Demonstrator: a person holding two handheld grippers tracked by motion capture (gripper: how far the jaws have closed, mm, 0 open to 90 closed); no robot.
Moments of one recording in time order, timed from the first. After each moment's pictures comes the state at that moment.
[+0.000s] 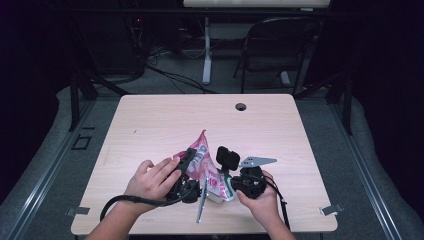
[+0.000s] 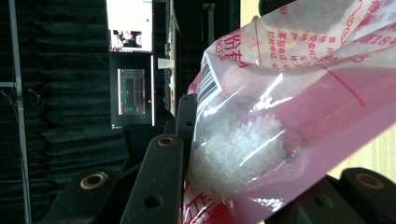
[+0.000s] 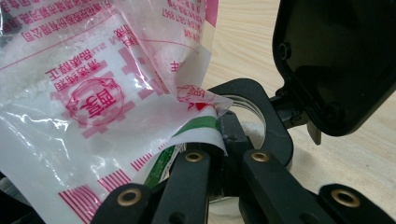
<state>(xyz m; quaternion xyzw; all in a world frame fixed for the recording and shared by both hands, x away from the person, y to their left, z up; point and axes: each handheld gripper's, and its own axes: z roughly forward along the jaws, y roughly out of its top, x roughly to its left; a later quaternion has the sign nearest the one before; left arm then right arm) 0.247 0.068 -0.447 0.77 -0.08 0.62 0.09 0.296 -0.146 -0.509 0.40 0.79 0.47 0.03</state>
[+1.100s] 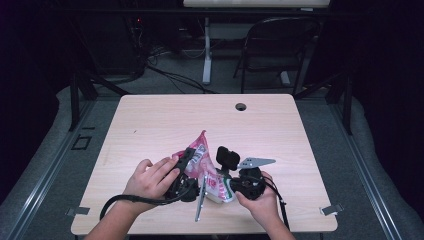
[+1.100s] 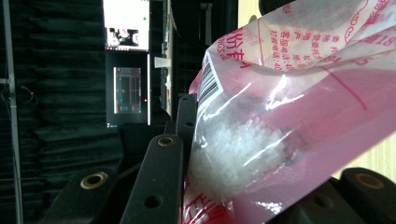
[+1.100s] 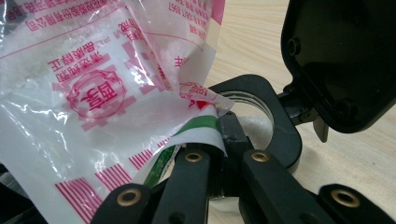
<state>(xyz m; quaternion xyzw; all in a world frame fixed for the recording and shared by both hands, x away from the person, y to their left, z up) 0.250 0.072 -0.447 0.78 -0.07 0.61 0.10 0.293 -0.143 -0.508 0.40 0.79 0.47 0.03</state>
